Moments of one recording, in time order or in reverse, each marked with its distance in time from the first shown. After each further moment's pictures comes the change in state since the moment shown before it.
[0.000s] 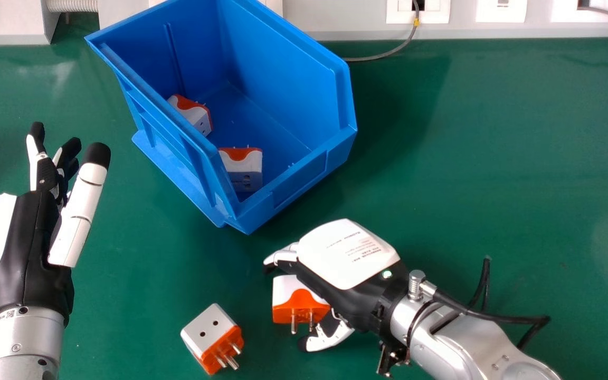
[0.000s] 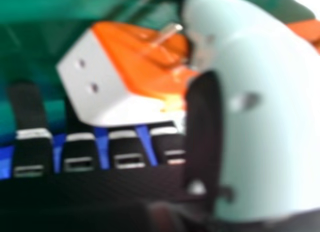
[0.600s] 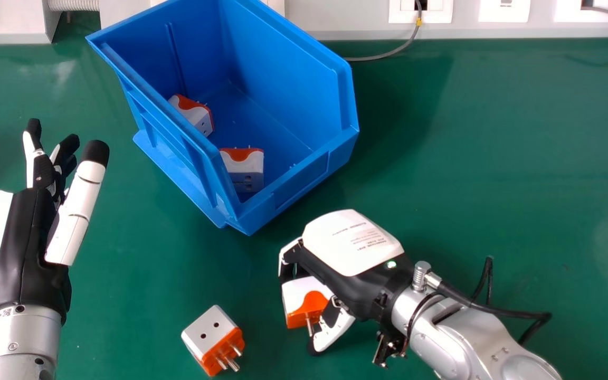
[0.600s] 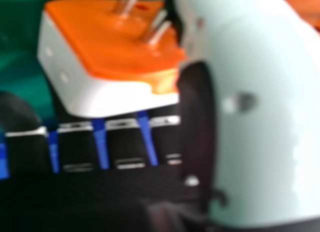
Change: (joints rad) left arm -0.001 0.000 0.006 -0.012 0.000 0.002 -0.005; right arm -0.014 0.016 -0.019 0.036 0.063 0.014 -0.012
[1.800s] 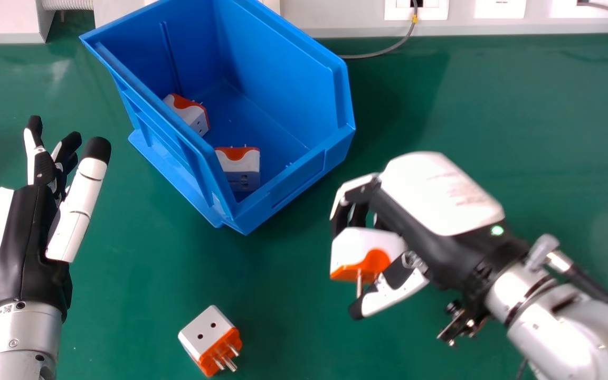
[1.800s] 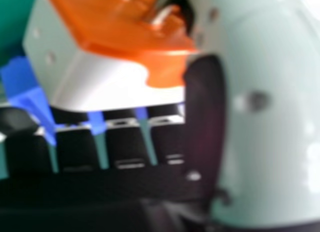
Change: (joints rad) left arm -0.010 0.000 -0.003 -0.011 0.001 0.019 0.000; right arm 0.219 -0.143 -0.336 -0.598 0.163 0.040 0.185
